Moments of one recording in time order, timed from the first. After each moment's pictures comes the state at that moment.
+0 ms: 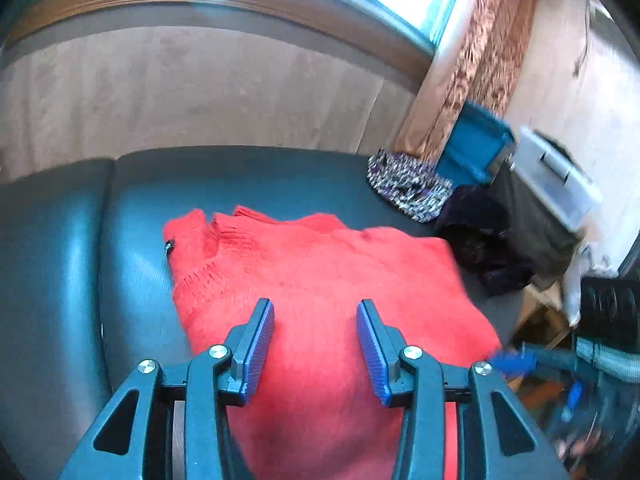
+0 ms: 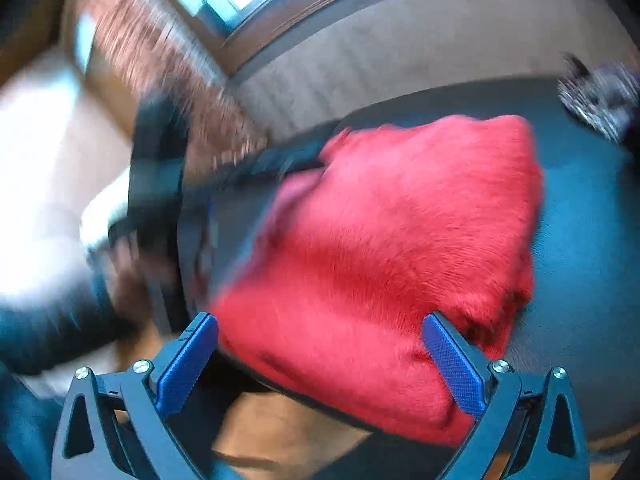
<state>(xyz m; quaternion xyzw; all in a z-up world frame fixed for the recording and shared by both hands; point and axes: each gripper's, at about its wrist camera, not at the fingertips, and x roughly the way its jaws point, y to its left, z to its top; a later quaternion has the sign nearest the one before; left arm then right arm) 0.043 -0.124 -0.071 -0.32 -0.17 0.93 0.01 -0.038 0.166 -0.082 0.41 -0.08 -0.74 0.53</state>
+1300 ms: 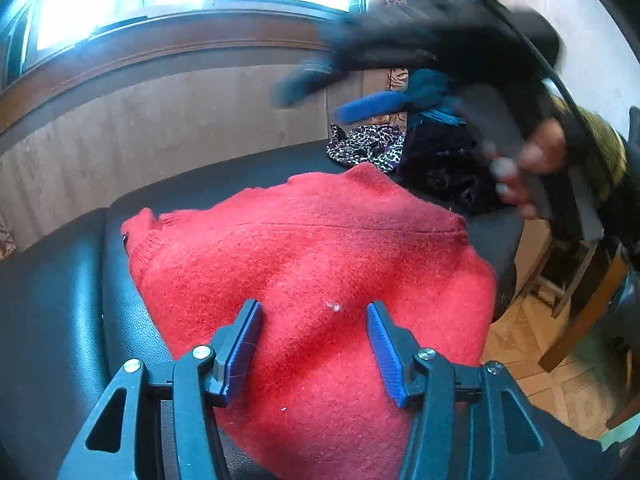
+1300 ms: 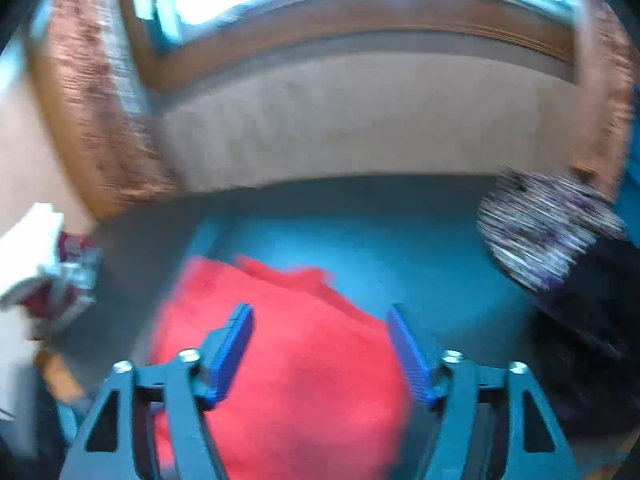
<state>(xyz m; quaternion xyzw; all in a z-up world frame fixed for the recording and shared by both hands) 0.086 -0.029 -0.098 -0.31 0.00 0.95 0.01 -0.128 0.083 -0.009 0.36 0.06 -0.81 0.46</state>
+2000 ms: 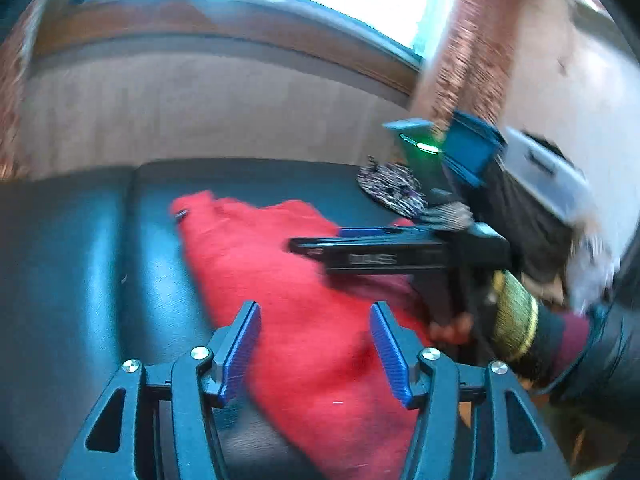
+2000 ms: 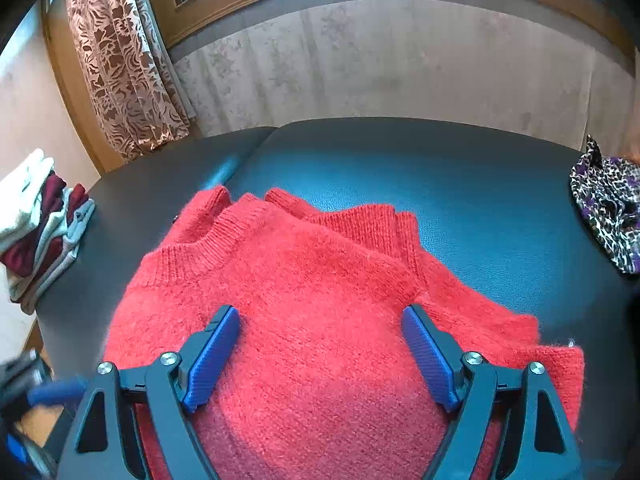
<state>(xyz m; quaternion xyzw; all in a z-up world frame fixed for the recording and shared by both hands) 0.096 -0.094 -0.086 -0.30 -0.18 0.94 -0.02 -0.135 0.029 -0.097 0.38 0.10 -0.80 0.45</state>
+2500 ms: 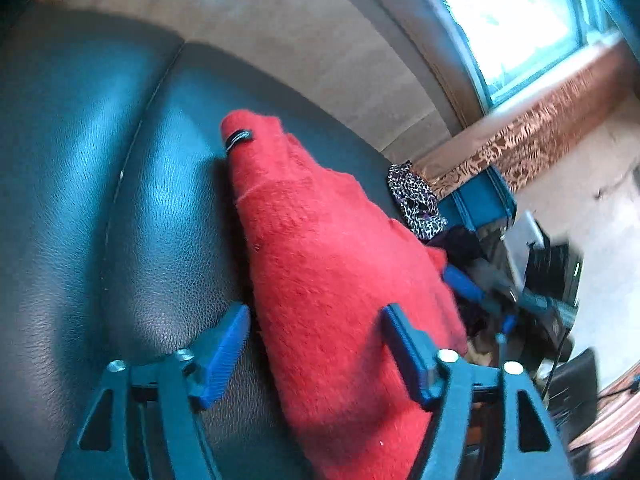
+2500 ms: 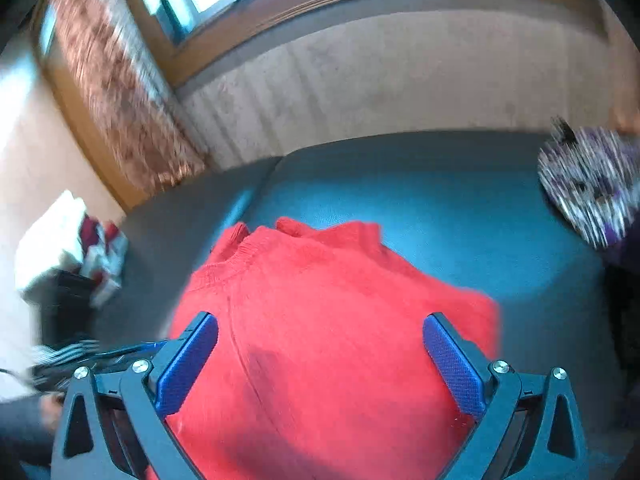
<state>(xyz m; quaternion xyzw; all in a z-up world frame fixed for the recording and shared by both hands) 0.059 -0.162 -0.133 -0.34 -0.41 0.85 0.02 -0.156 0.117 -0.057 0.42 -0.01 -0.77 0.48</state>
